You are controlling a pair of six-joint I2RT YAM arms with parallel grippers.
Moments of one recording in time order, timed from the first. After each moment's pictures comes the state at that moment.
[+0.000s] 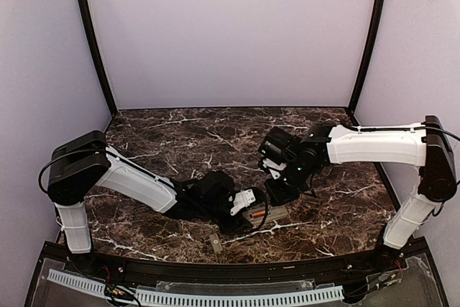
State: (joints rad) left arm -1.12 1.93 0.96 0.20 0.15 0.15; right arm 0.98 1.65 1.22 -0.90 -0.05 0.51
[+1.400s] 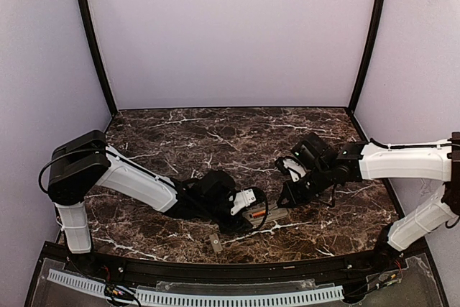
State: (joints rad) left arm -1.12 1.93 0.97 0.17 0.15 0.15; right arm 0.87 1.39 0.84 -0.53 -0.23 0.50
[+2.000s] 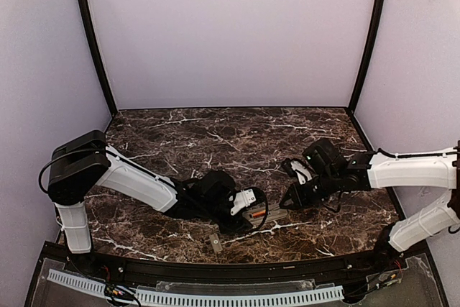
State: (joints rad) left arm -1.11 1.93 0.97 0.17 0.15 0.15; right arm 0.83 1.31 0.71 -0.38 -0.30 0.52
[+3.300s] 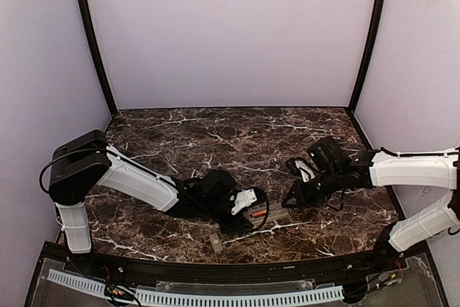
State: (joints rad) left arm -1.11 1.94 0.98 0.16 0.15 0.16; right arm 0.76 1.29 0.67 -0.36 -0.38 0.57
